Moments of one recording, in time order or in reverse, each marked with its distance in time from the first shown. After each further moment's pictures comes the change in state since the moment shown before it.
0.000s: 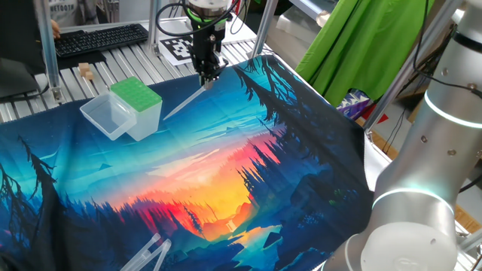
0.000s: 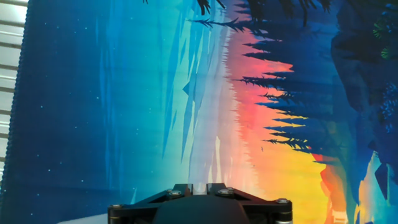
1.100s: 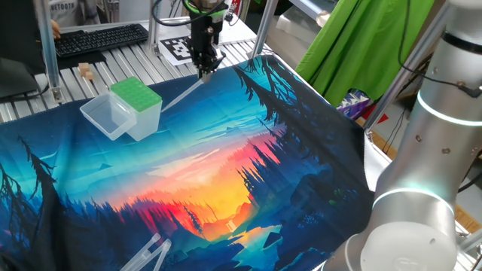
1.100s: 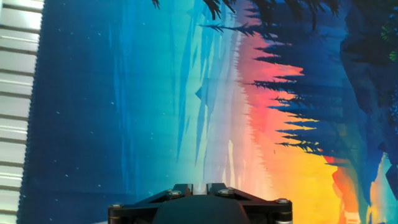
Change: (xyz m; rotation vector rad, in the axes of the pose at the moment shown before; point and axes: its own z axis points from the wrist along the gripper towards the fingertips) arm -0.007 0.032 -0.010 -0.011 -0.004 0.030
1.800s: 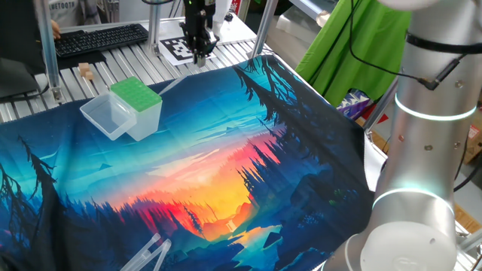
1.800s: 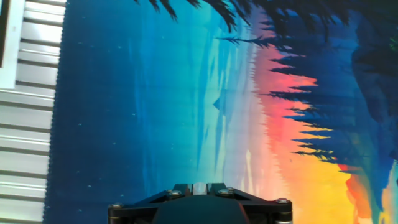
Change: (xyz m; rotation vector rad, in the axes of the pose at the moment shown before) arm -0.020 0.038 -0.010 0.009 0.006 0.006
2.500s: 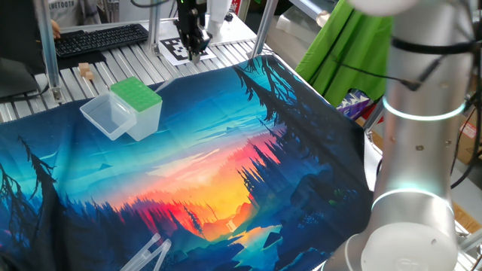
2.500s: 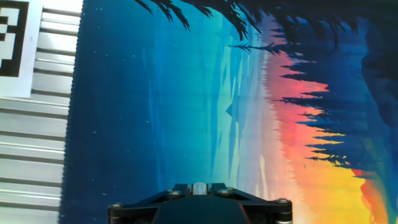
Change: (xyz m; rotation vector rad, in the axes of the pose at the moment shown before) arm -0.002 0.030 0.001 0.018 -0.055 0.010
